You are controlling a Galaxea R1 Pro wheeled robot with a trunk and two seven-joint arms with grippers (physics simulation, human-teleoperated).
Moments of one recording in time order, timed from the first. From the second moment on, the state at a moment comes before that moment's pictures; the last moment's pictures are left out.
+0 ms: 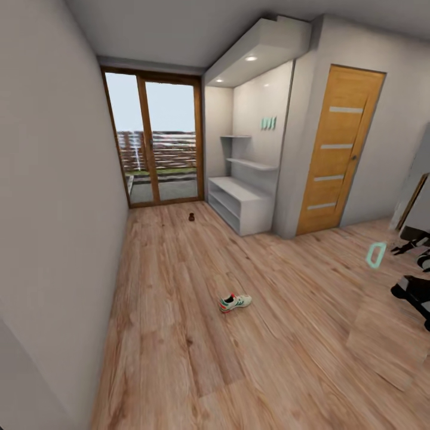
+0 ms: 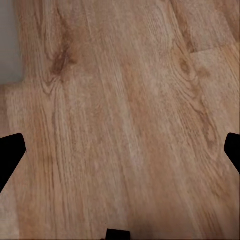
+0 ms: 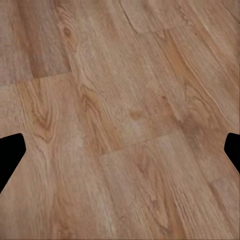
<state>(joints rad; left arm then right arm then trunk) -0.04 0.03 0.04 -0.41 0.07 -0.29 0.00 -0.03 -0.10 0.01 -0.51 0.01 -0.37 -0.02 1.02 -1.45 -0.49</state>
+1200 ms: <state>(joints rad) -0.04 0.03 0.04 -0.40 0.07 -0.29 0.00 -0.03 -0.10 0.01 -0.51 0.01 -0.37 -0.02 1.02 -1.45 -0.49</state>
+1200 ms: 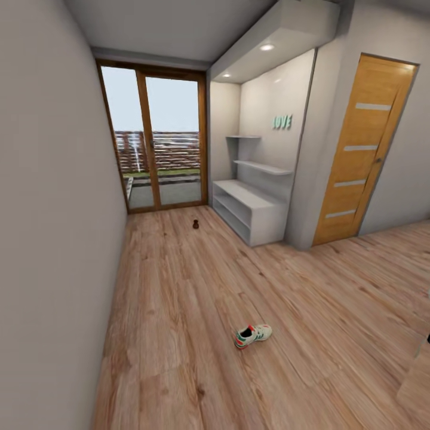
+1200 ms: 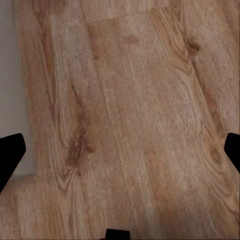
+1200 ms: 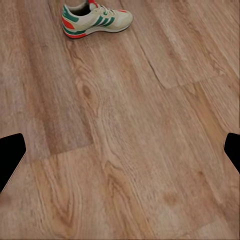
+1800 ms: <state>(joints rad) -0.04 0.03 0.04 -0.40 0.07 -0.29 0.00 -0.03 -0.10 0.01 -0.51 0.01 -0.37 -0.02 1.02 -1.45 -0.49</state>
